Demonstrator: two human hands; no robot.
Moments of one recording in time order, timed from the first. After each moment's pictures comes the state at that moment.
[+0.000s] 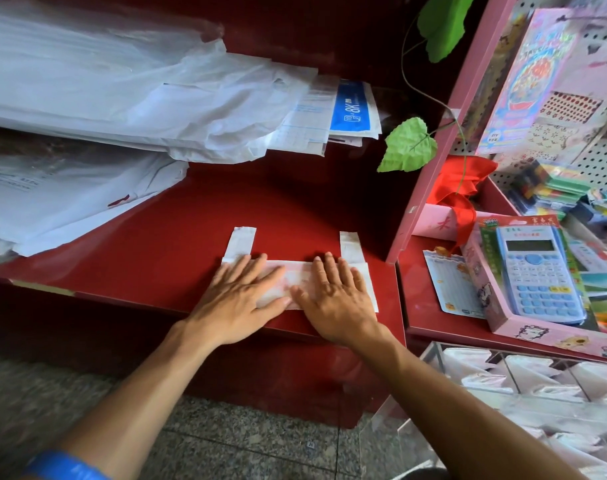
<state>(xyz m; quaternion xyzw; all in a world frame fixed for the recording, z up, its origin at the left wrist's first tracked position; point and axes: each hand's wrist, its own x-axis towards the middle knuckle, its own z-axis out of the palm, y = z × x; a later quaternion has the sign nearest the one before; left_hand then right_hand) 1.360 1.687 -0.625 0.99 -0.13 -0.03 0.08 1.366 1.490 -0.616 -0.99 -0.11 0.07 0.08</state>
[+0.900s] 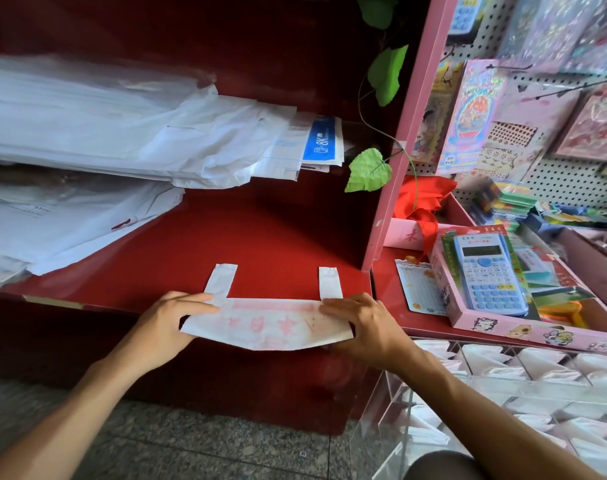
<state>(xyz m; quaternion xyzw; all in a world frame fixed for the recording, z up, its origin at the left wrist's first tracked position) 1.319 1.769 -0.627 0.95 -0.14 0.12 0.27 1.321 1.405 -0.610 -0.94 -0.25 -0.06 0.22</state>
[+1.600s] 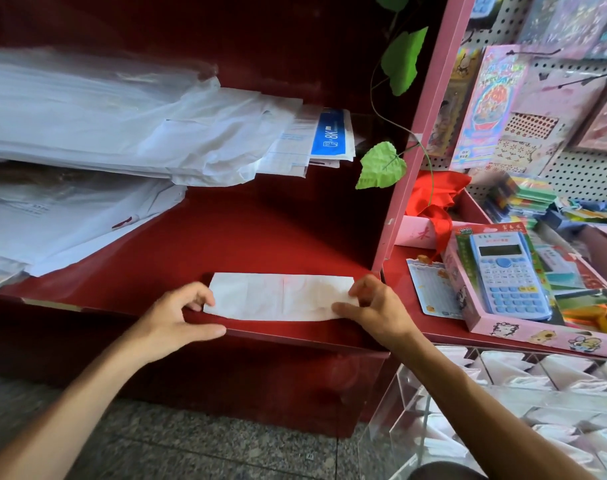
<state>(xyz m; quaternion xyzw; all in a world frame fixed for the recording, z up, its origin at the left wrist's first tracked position) 1.315 1.754 -0.592 0.90 -0.02 -0.01 0.43 1.346 1.414 -0.602 -0.89 0.00 0.00 0.45</state>
